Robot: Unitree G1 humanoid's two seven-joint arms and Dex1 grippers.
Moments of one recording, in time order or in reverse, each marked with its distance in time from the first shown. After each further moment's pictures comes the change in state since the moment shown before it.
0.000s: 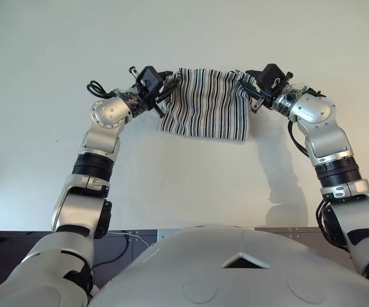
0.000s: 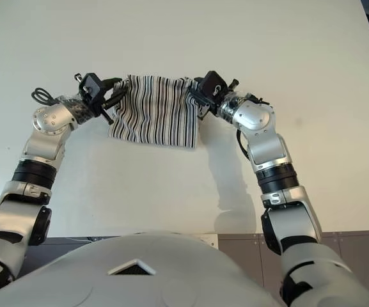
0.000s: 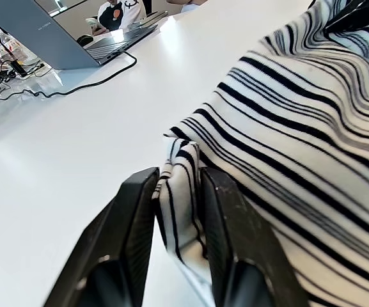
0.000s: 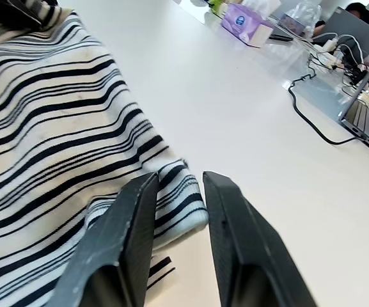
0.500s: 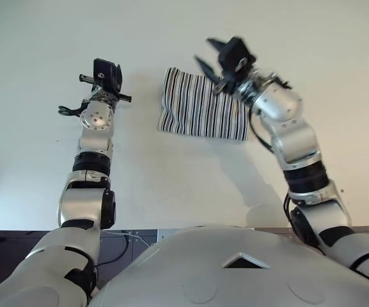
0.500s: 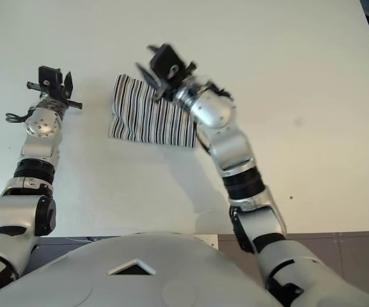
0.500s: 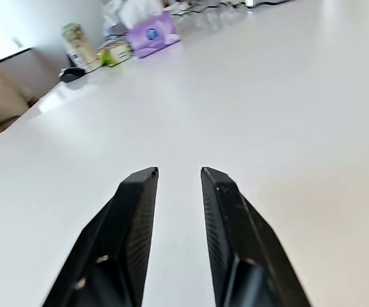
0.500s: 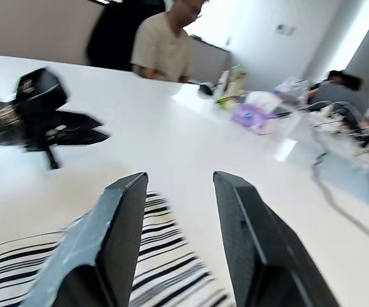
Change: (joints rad) left arm -0.019 -0.096 0.262 0.189 0.039 0.062 0.561; right arm 0.058 0.256 0.138 -0.367 -0.002 0.284 -0.088
